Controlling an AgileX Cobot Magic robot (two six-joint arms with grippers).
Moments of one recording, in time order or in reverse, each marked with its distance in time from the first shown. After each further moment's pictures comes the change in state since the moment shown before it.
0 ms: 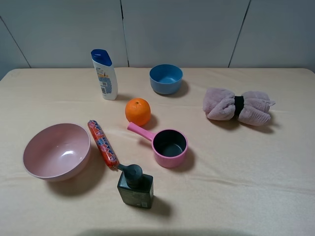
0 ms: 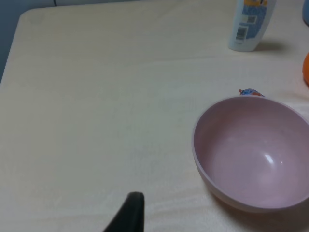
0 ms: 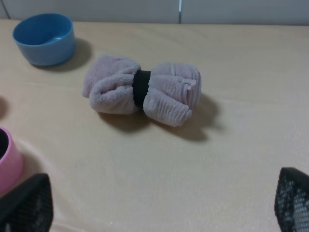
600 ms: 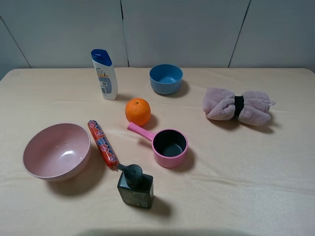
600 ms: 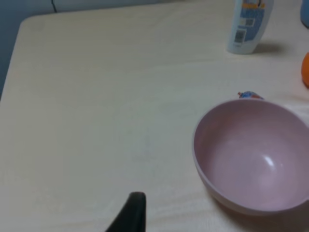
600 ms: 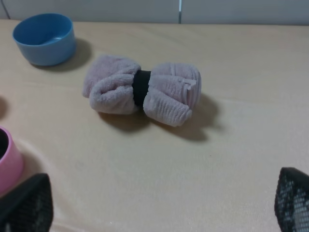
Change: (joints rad) left arm 0.000 0.000 -0.018 -0.004 0.001 0.027; right arm 0.000 0.000 0.000 0.000 0.000 0.000
